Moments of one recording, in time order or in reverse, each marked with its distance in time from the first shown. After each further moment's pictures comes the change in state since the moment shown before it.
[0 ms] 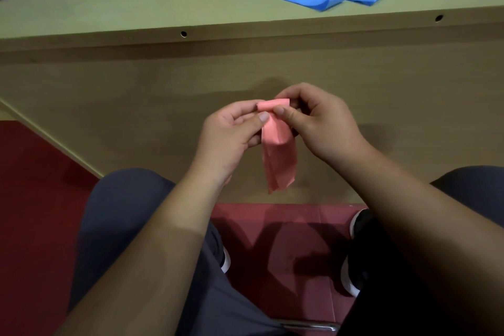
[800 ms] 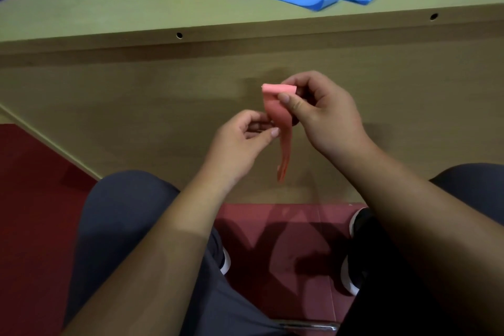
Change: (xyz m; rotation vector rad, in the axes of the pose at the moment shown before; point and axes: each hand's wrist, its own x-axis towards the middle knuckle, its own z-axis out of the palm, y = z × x) left_hand 0.007 -0.023 0.003 0.323 -0.079 0.135; right_hand 0.004 -0.008 -0.004 0.068 0.113 0.010
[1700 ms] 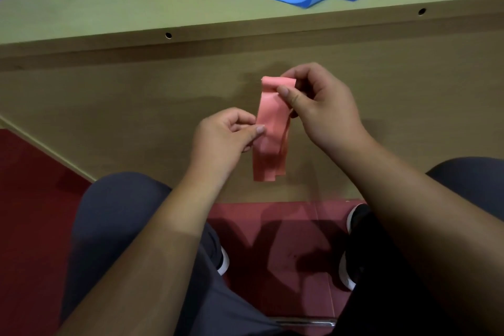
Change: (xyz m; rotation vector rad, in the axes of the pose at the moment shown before) left_hand -0.001 0.008 -0.006 0.005 0.114 -0.036; right_hand 0.004 0.005 -0.010 -0.076 0.060 -0.001
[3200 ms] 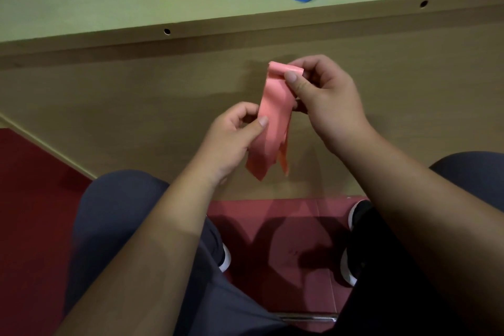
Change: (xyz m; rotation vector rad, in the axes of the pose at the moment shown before) left_hand 0.002 -0.003 0.004 -0.090 -0.205 0.013; right_hand 0.000 -0.007 0.001 0.327 0.015 0.165
